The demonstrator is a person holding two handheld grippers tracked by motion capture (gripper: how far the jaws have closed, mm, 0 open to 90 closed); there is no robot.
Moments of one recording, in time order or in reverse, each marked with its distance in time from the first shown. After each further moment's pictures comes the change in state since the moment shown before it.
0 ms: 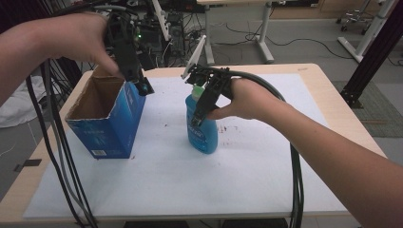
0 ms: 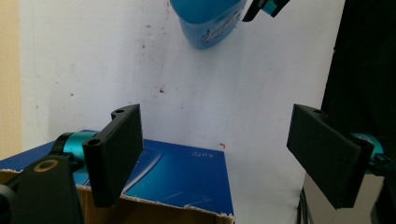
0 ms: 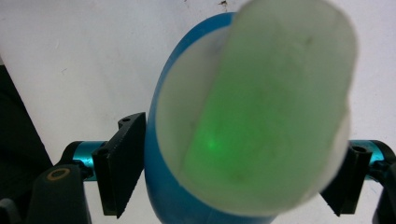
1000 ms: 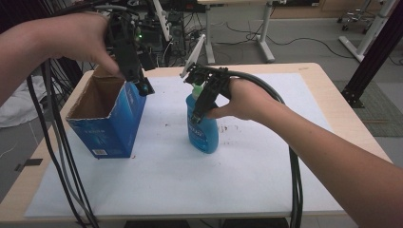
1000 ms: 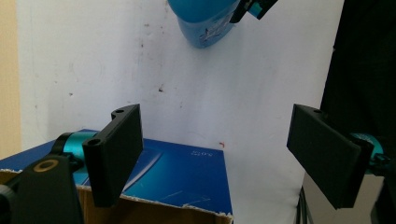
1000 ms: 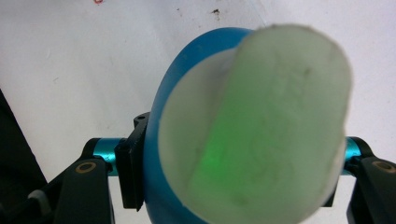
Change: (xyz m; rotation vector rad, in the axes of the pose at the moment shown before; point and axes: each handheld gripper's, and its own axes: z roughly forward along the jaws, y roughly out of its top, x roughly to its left) left arm -0.001 0.001 0.000 0.010 0.001 0.007; right arm 0.002 0.002 0.001 -0.024 -0.037 -0.002
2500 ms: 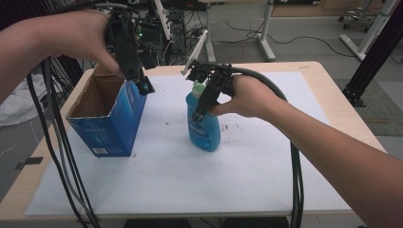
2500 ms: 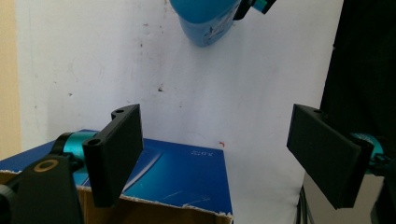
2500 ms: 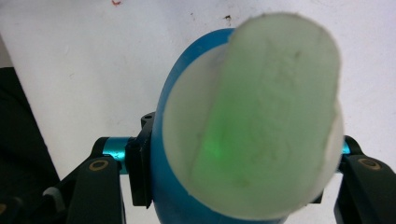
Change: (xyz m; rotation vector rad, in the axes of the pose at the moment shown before) left arm -0.001 0.000 0.001 0.002 -0.002 0.001; right arm -0.002 -0.003 -0.008 -0.028 0.046 -0.042
